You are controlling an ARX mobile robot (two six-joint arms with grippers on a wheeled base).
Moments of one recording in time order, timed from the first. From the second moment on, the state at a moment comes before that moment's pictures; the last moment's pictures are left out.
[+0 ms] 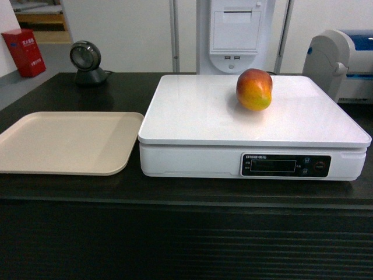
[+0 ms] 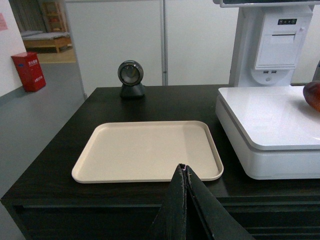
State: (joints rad) left arm 0.00 0.25 0.01 0.25 0.00 0.00; right arm 0.00 0.01 0.01 0.00 0.00 0.00
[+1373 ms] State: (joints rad) left arm 0.00 0.01 0.01 0.00 0.00 0.00; right arm 0.00 0.01 0.01 0.00 0.00 0.00
